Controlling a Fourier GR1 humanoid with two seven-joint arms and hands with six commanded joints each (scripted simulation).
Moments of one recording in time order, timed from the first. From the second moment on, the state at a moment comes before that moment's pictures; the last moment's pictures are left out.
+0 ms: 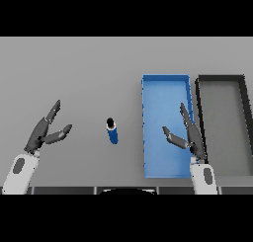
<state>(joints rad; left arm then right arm) -0.04 0.60 -0.24 -1.51 0.25 -0.06 -0.18 0.07 -0.13 0.08 -1.68 0.12 0.07 -0.04</state>
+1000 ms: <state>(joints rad) -0.12 0.45 -0.53 -1.57 0.13 -0.22 -0.02 0.09 -0.14 0.08 -1.70 0.10 0.09 -0.10</state>
